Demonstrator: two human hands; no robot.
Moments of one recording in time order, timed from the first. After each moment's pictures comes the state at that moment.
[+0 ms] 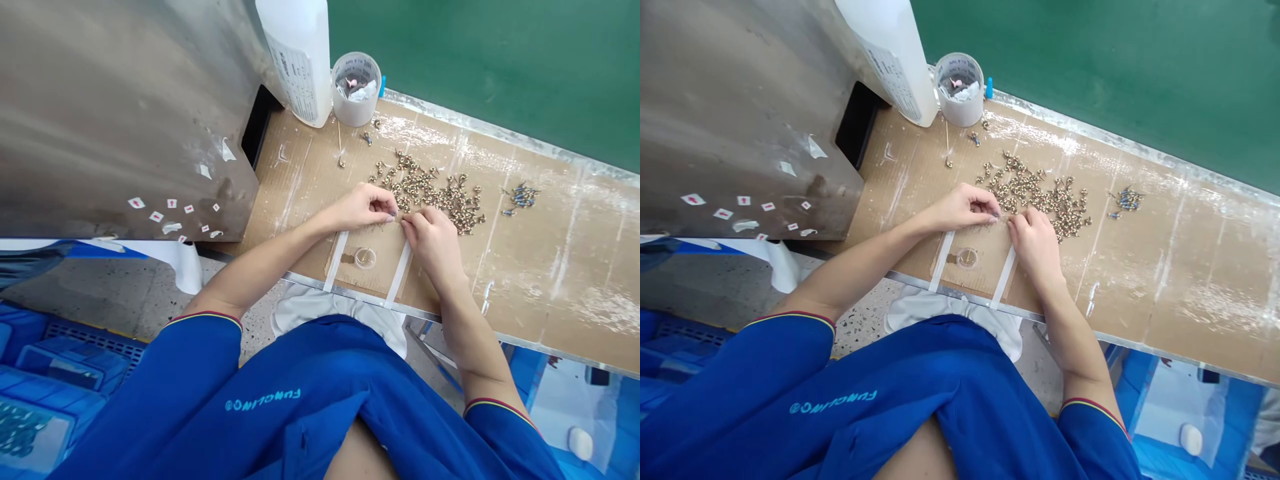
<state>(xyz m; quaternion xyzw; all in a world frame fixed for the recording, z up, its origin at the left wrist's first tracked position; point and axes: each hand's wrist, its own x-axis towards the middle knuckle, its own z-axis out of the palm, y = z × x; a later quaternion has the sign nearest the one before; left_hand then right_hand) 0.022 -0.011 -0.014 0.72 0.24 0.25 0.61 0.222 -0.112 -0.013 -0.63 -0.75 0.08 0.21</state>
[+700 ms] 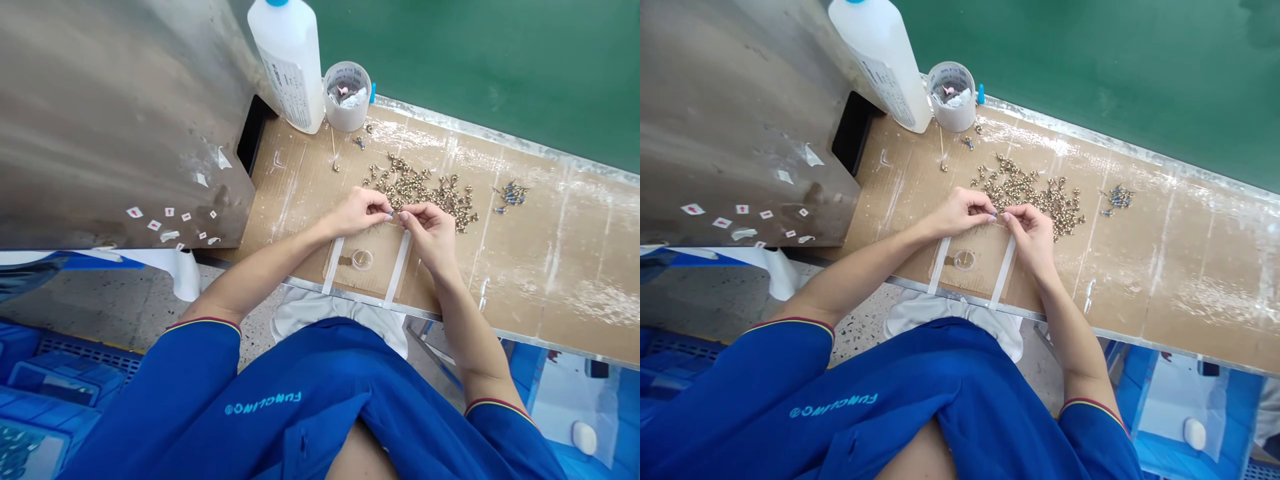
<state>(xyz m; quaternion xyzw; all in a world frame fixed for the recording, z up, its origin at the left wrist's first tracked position) 0.028 -0.015 -0.016 0.75 0.27 0.26 0.54 0.207 -0.104 -0.014 -0.60 -0.52 0.35 0.50</state>
